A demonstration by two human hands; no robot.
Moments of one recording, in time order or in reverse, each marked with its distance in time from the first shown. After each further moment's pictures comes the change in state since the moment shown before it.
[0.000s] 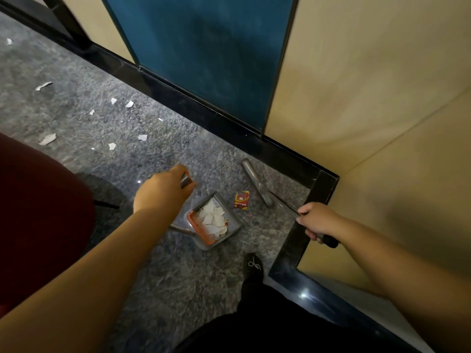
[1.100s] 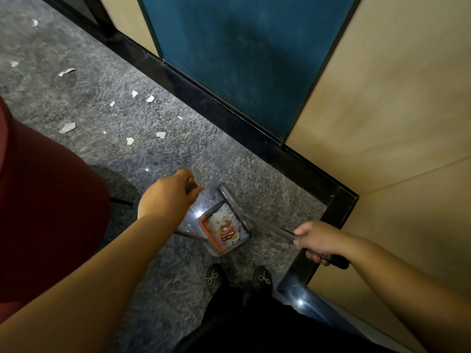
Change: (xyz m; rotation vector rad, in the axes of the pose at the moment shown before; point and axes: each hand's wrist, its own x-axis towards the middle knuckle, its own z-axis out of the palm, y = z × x) left_hand 0.051 -0.056 -0.032 -0.084 0.031 -0.068; right_hand -0.005 -0.107 0.013 -0.131 -0.236 -0.024
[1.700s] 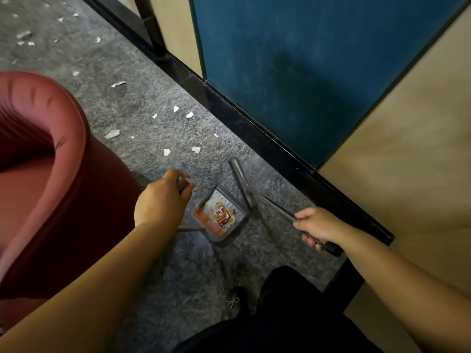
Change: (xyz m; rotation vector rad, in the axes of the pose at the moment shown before) left_hand 0.020 -0.110 -0.066 -0.094 0.293 -0.177; right_hand 0.045 -0.146 0.023 0.058 0.130 -0.114
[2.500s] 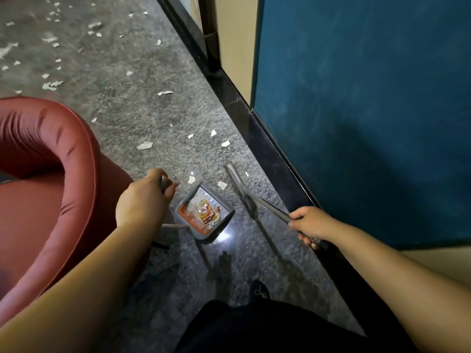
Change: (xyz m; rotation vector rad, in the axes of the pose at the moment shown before) left_hand 0.285 -0.034 -0.022 0.066 0.136 -0.296; right_hand 0.232 -0.292 -0.093 -0.281 -0.123 -0.126
